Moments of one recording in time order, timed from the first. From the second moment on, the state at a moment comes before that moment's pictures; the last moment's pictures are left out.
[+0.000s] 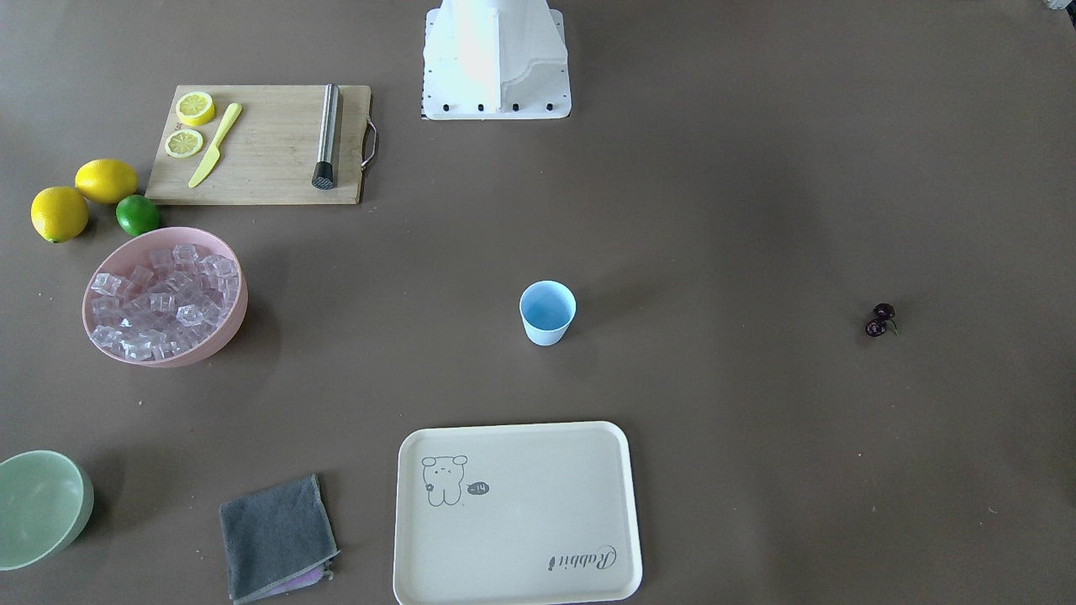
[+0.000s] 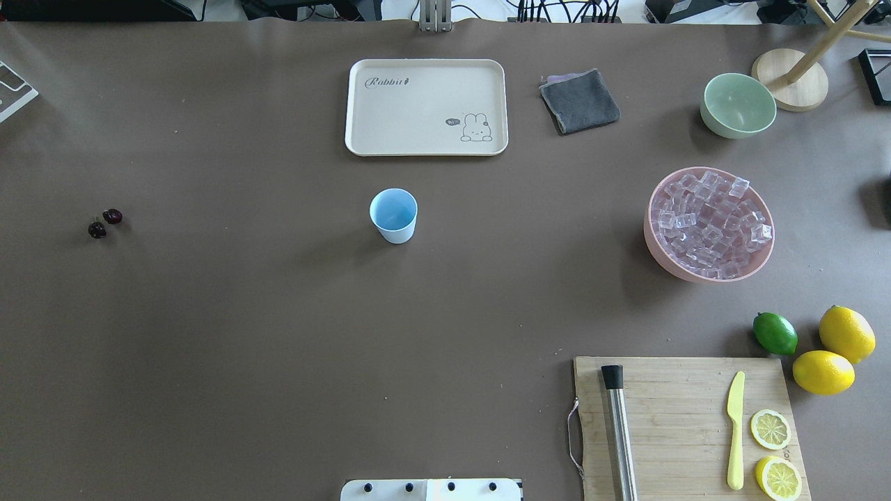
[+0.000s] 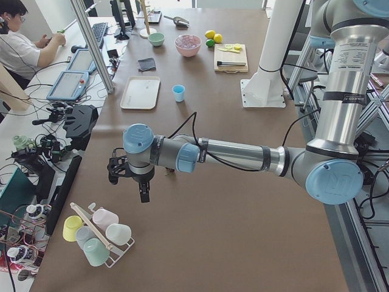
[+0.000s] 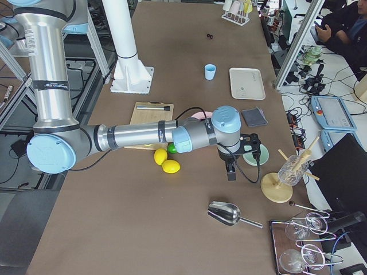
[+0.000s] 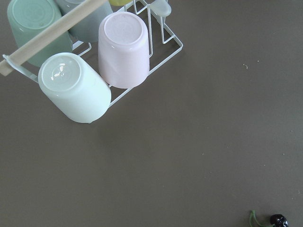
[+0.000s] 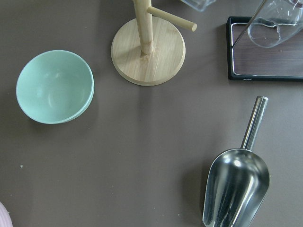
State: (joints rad) left arm -1.57 -1.69 -1.57 -1.67 -2.36 -0.36; right arm 1.56 -1.50 1.65 -1.38 2.33 0.22
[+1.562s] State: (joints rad) left arm -1.57 -1.66 -1.58 -1.68 -2.36 -0.31; right arm 1.57 -1.52 1.69 -1.39 2.32 0.23
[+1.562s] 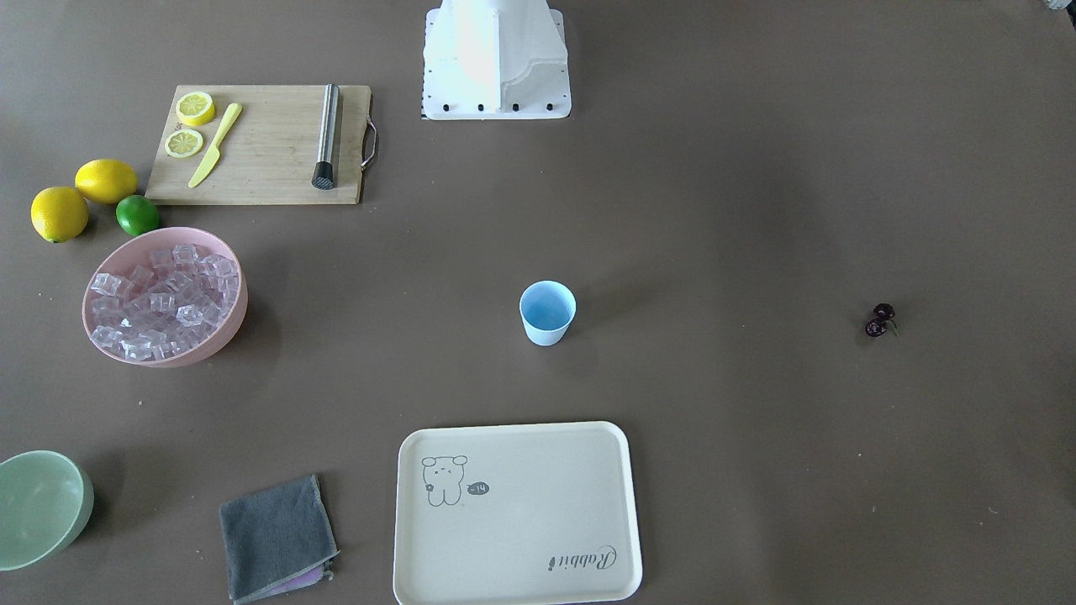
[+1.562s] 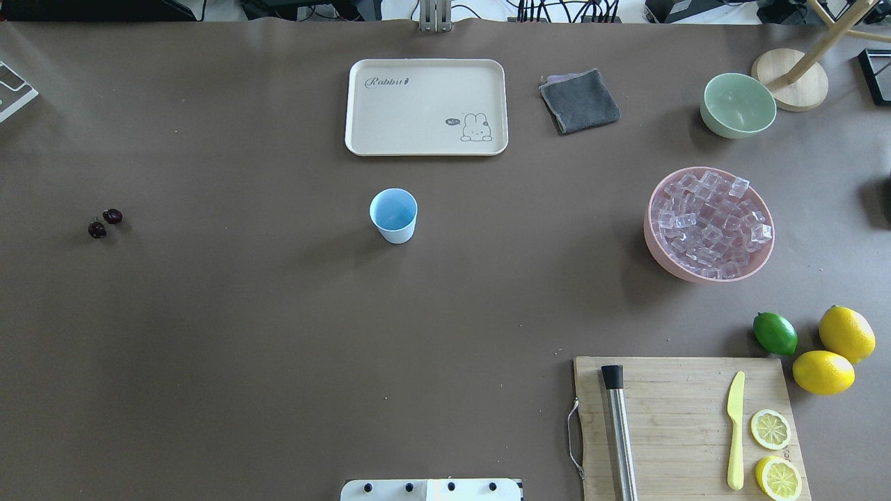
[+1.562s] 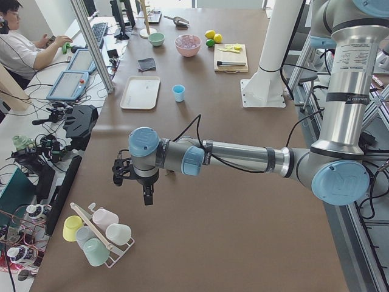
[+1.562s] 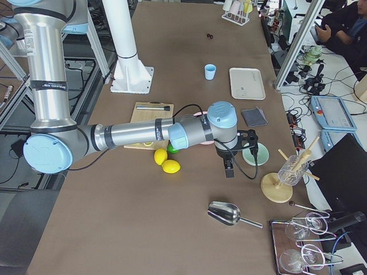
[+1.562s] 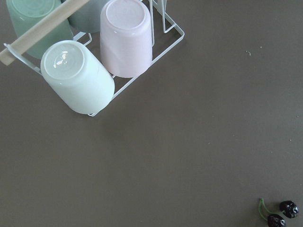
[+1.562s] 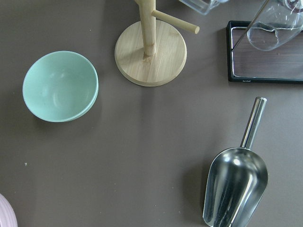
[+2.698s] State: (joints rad) left arm -1.57 -1.64 -1.60 -1.69 -2.36 -0.31; right arm 1.39 -1.45 1.85 -1.38 2.27 0.66
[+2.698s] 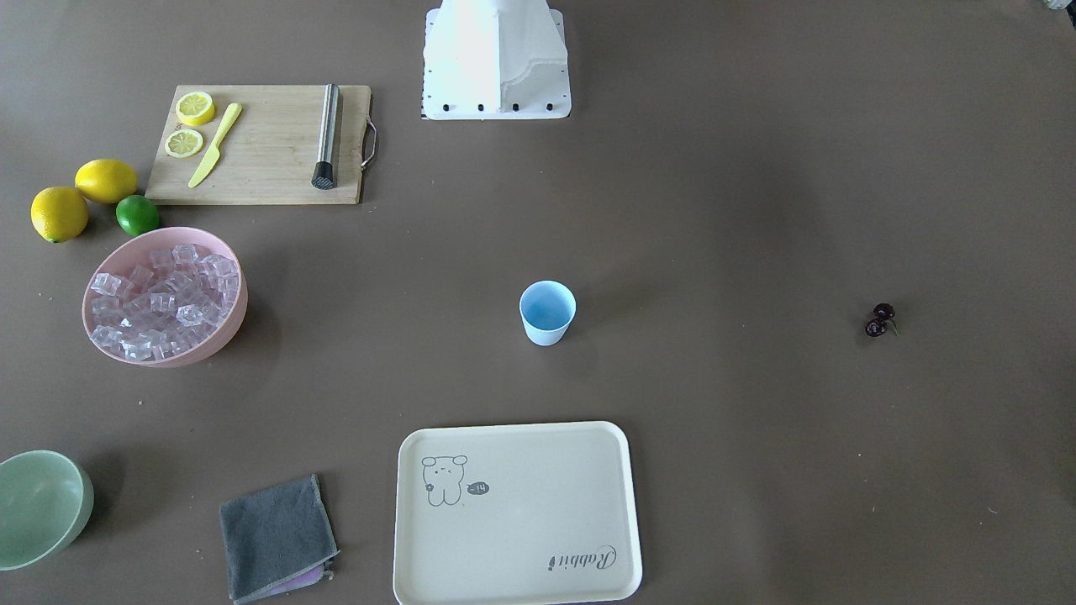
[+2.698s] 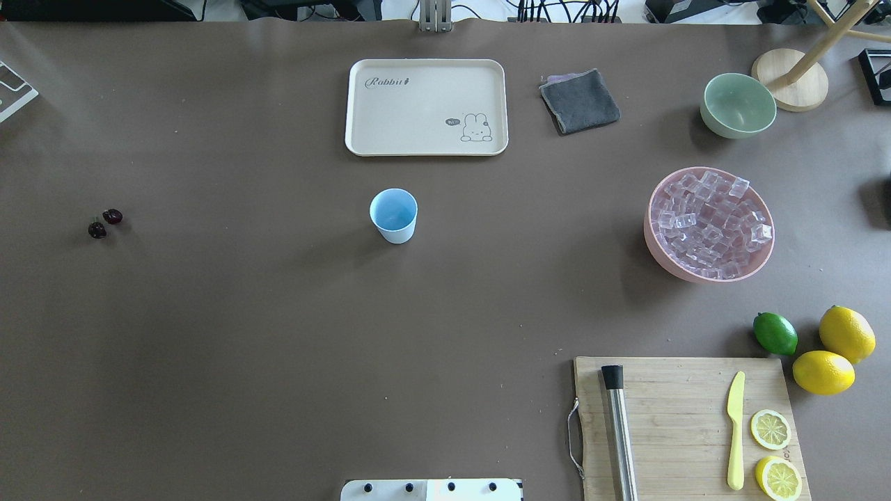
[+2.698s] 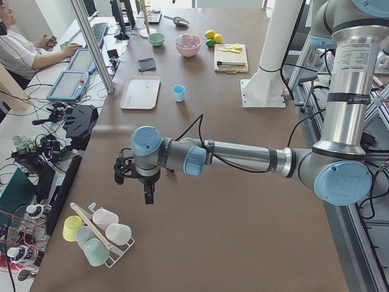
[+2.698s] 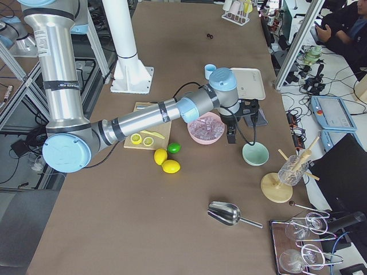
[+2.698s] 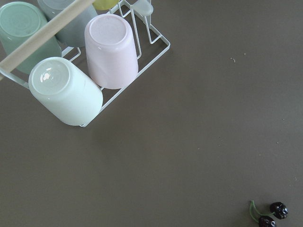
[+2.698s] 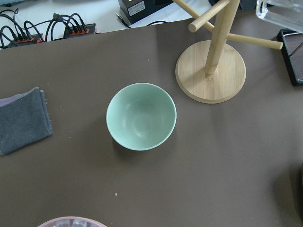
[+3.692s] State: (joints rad) left arm -1.57 -1.60 -1.60 -1.77 -2.36 -0.31; right arm 1.01 -1.41 1.86 -1.37 1.90 1.09
